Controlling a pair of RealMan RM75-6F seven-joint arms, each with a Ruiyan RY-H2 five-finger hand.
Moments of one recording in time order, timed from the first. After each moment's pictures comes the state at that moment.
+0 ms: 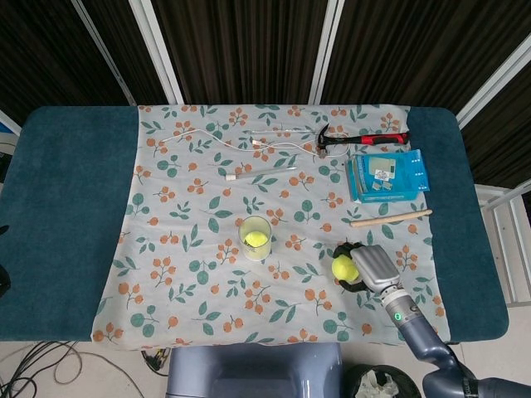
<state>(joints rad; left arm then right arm) -0.04 -1.05 -0.08 -1.64 1.43 1.54 -0.05 0.50 -1.34 0.12 -1.67 -1.26 0.99 -0.18</state>
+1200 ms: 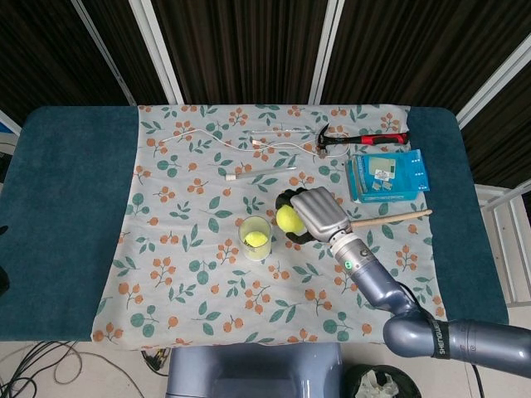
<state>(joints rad) -0.04 -1.06 -0.08 -1.63 1.44 1.55 -0.05 0.91 -1.26 0.35 -1.86 -0.83 0.87 -0.48</state>
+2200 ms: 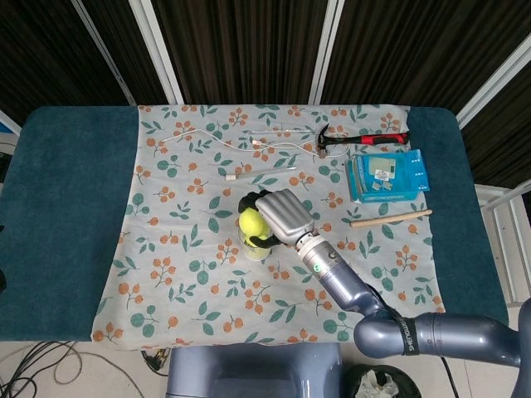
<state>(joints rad) -0.04 -1.05 -0.09 -1.62 1.42 1.54 -0.06 1.02 -1.37 0.36 -1.84 -0.81 0.94 -0.42</state>
